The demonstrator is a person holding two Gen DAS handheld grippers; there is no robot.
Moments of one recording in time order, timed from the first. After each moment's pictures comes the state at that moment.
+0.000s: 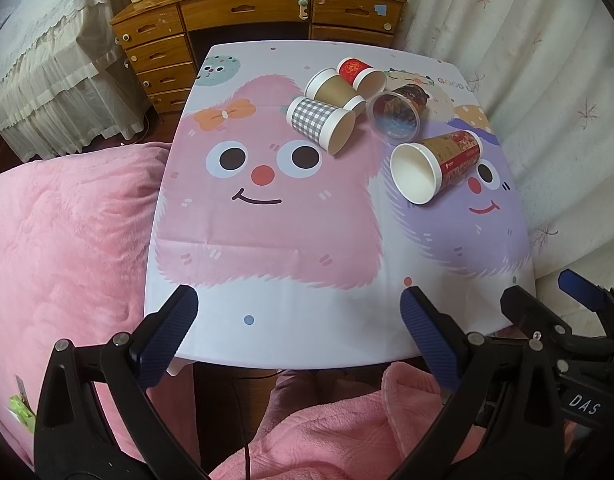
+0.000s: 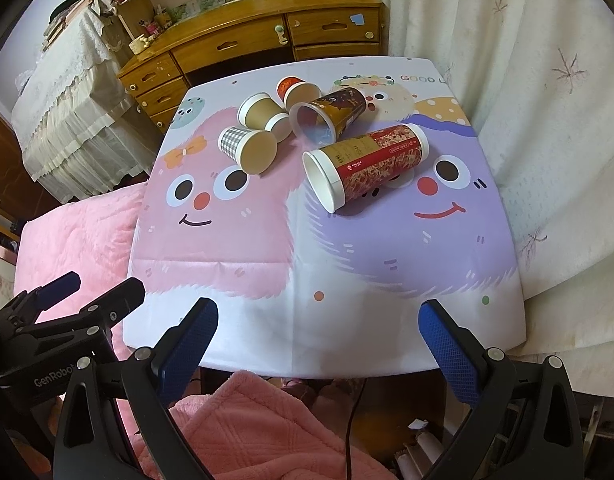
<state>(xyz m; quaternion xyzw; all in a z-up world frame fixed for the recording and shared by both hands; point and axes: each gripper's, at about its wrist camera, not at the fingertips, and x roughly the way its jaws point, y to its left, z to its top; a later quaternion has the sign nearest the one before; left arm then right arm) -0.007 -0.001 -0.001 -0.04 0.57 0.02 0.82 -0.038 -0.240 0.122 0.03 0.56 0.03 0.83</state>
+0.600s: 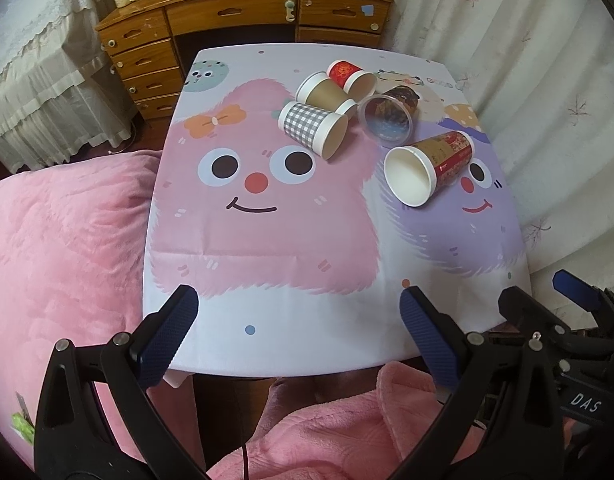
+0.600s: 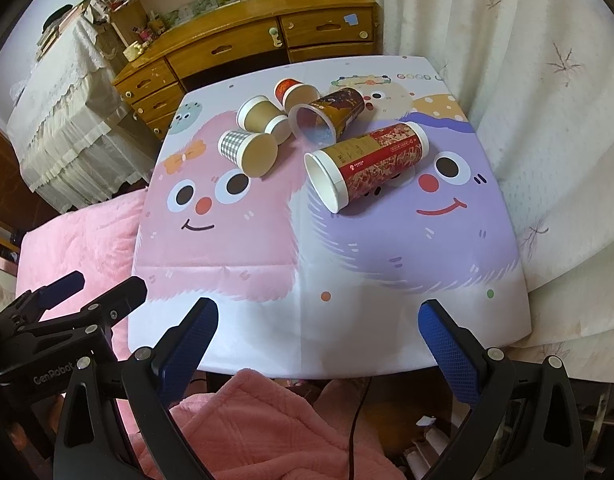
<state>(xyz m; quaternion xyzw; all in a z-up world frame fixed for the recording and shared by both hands) 0.002 0.015 -0.003 -0.04 0.56 -0.01 0.83 -0.039 -0.236 0.121 0.04 0.56 0.02 0.83</state>
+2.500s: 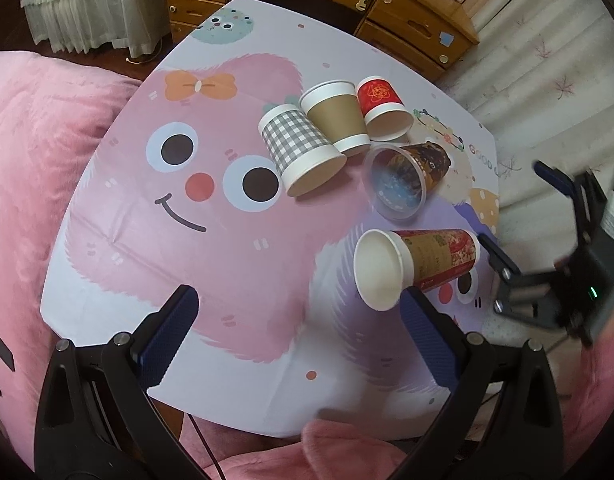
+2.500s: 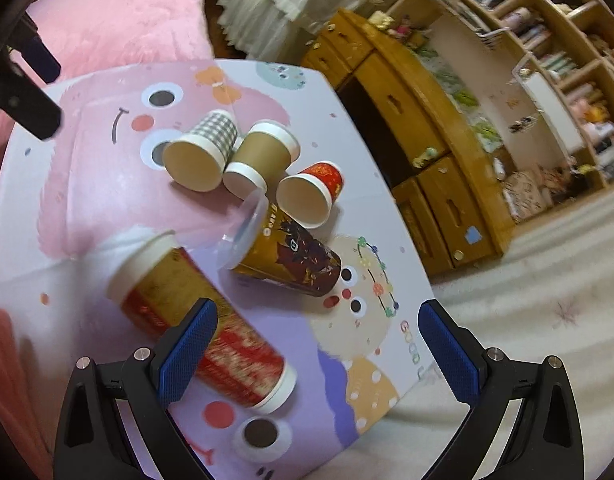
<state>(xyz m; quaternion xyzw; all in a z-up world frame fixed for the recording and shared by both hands) 0.124 -0.017 -0.057 -0.24 0.58 0.10 0.77 0.215 -0.271 0.063 -0.49 0.33 0.32 0.74</state>
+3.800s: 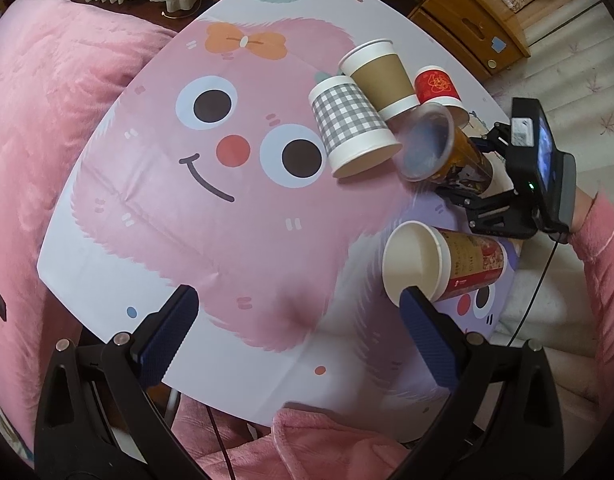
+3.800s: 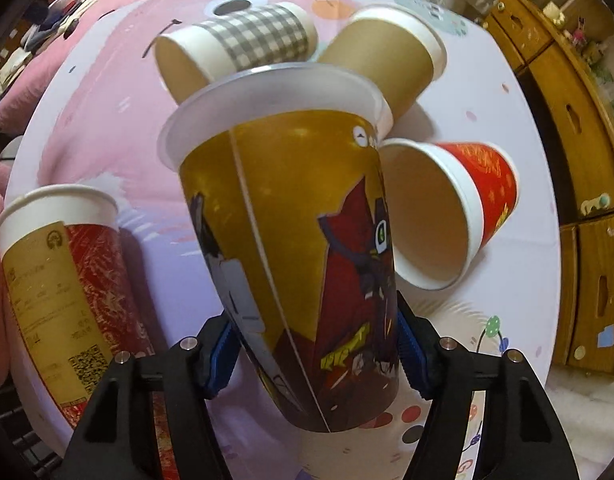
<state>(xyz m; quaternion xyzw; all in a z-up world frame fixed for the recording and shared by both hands) 0.123 0.006 -0.091 -0.29 0.62 0.15 0.72 0.381 -0.172 -0.147 -0.52 0.41 0.53 0.53</state>
